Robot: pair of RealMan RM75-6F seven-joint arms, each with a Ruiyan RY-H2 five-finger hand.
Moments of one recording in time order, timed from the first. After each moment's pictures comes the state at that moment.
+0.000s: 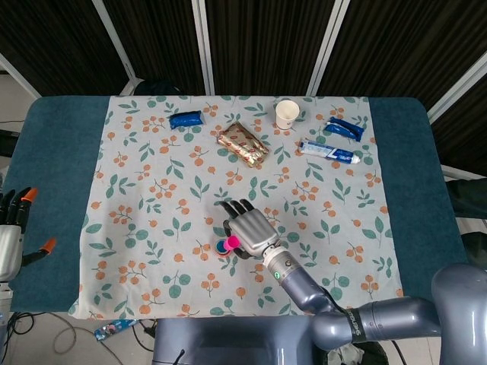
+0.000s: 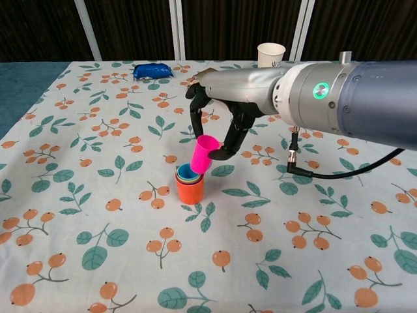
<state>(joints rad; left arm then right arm) -0.14 -1.18 -0.12 -1.61 1.43 1.52 0.15 1.06 -1.52 0.21 -1.88 -0.63 1.04 -0.72</state>
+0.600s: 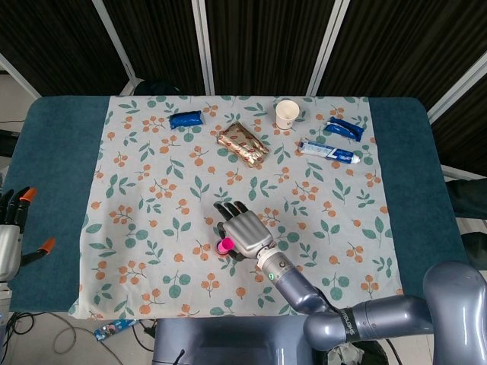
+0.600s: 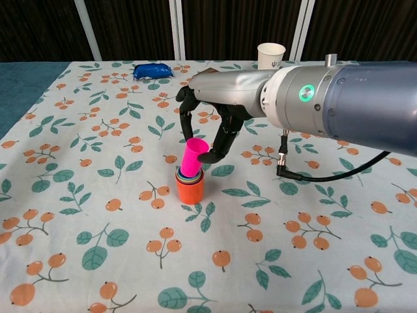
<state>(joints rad) -0.14 -1.18 -0.12 -1.61 1.43 1.52 0.15 1.09 -1.55 0.21 -1.87 -0.61 1.04 -0.70</state>
